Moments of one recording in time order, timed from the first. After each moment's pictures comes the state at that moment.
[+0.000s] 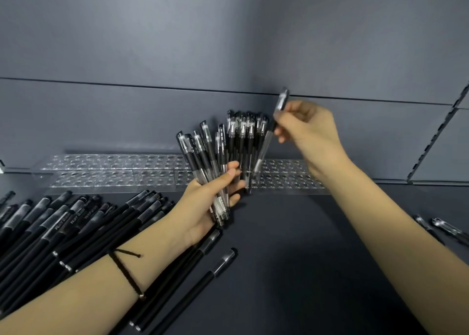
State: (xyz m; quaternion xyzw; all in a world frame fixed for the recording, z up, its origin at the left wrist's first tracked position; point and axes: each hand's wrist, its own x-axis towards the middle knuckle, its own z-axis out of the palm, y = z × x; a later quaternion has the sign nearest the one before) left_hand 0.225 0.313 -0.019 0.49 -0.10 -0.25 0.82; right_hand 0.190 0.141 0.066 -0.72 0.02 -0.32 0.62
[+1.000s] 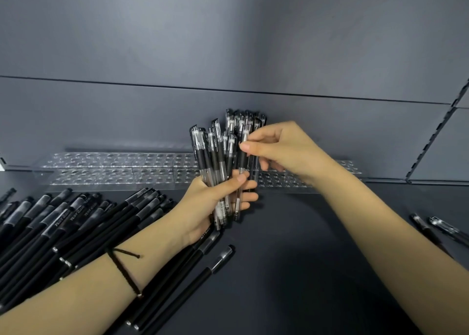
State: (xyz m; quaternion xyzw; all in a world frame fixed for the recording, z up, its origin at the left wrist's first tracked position) left_hand 0.213 0.312 -0.012 0.54 -0.16 -0.26 0.79; right_hand 0.185 0.149 0.055 -0.86 -0.02 -0.13 0.50
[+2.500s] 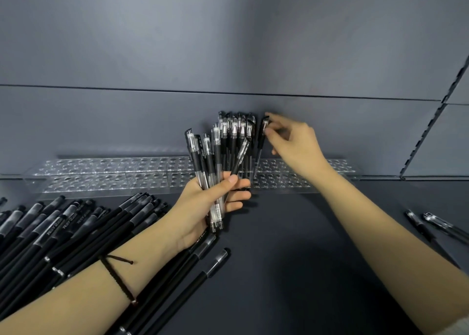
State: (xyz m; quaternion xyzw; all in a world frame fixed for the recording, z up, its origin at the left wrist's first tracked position) left_hand 0.217 0.312 -0.016 0.53 -0.17 -0.26 0.79; right_hand 0.209 0.111 0.033 -0.86 0.04 -0.34 0.37
